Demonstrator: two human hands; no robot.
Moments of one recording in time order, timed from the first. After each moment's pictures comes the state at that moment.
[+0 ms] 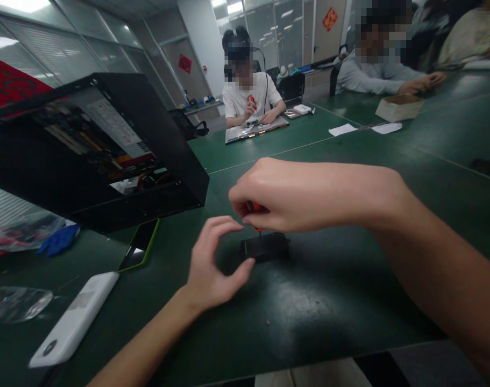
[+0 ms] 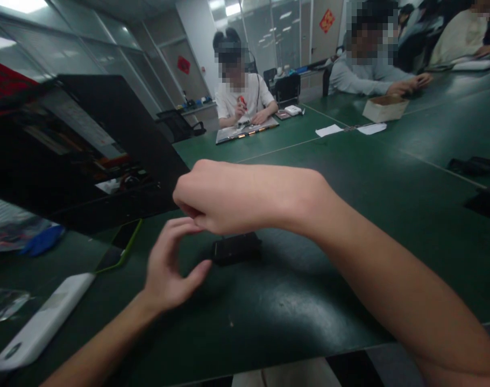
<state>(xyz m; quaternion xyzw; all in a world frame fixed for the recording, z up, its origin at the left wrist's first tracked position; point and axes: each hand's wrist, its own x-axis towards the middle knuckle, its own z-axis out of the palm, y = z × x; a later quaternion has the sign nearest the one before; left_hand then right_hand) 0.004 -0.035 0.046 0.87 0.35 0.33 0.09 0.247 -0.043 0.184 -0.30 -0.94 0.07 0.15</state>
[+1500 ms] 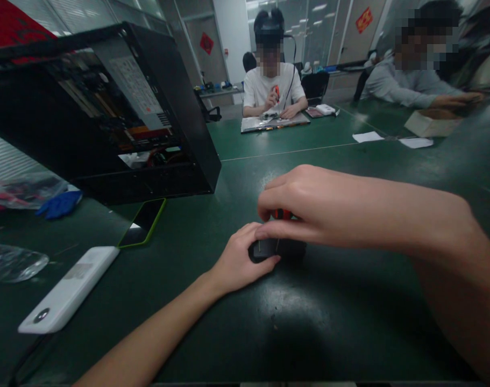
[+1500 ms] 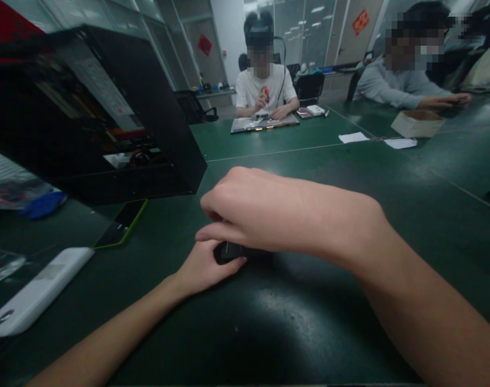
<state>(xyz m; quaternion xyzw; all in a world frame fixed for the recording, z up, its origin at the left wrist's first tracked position) 0.010 -0.020 0.005 0.86 0.33 0.32 0.22 0.229 -0.034 0.173 -0.31 -0.94 0.07 0.10</state>
